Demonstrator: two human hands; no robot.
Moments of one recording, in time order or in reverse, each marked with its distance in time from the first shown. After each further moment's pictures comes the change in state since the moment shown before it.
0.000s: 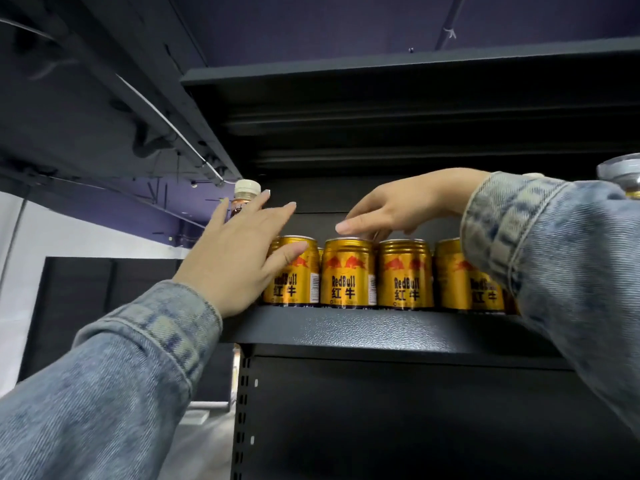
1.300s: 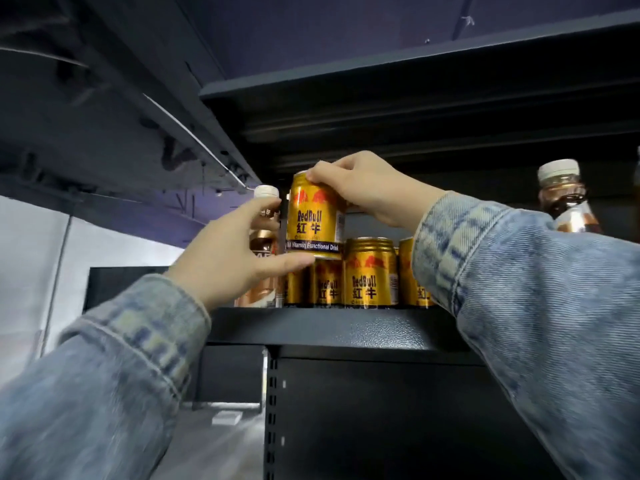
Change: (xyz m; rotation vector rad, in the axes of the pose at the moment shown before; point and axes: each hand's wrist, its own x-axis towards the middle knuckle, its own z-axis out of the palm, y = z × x) left_hand -0.008 -0.008 -0.023 -0.440 0.003 -0.228; right_hand 0.030 -0.042 0.020 0.755 0.508 -0.191
